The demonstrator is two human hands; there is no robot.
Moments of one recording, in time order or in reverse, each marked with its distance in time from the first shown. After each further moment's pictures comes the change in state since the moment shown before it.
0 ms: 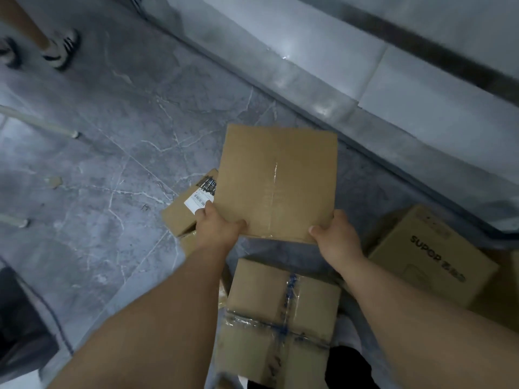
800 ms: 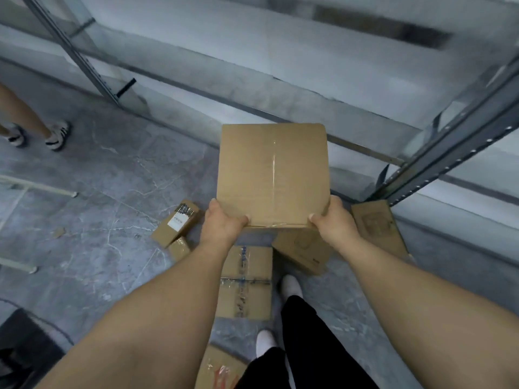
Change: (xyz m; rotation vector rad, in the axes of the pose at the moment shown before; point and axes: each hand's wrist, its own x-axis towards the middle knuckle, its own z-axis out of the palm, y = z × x) left_hand -0.346 0.091 -0.106 -0.147 -0.118 0.299; right_hand -0.313 0.053 -0.243 0.070 0.220 -0.094
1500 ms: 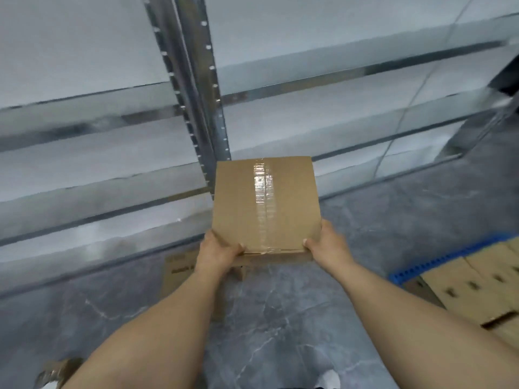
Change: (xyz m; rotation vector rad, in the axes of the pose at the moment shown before) left_hand -0.252 0.139 0.257 0.320 -0.507 0.481; right_hand -0.193 0.282 -0.225 0.300 0.475 0.435
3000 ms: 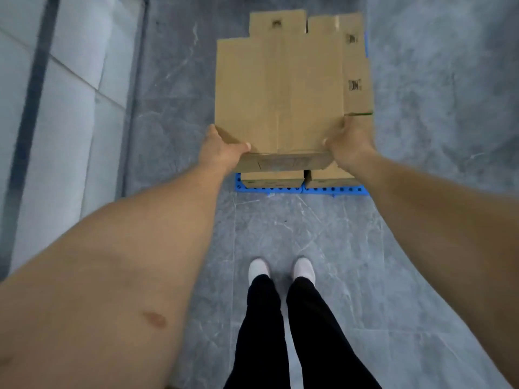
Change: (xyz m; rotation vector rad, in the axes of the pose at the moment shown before) left_hand -0.083 0.251 0.685 0.717 -0.876 0.609; right_hand 0.074 0.544 -0.256 0.617 0.659 0.949
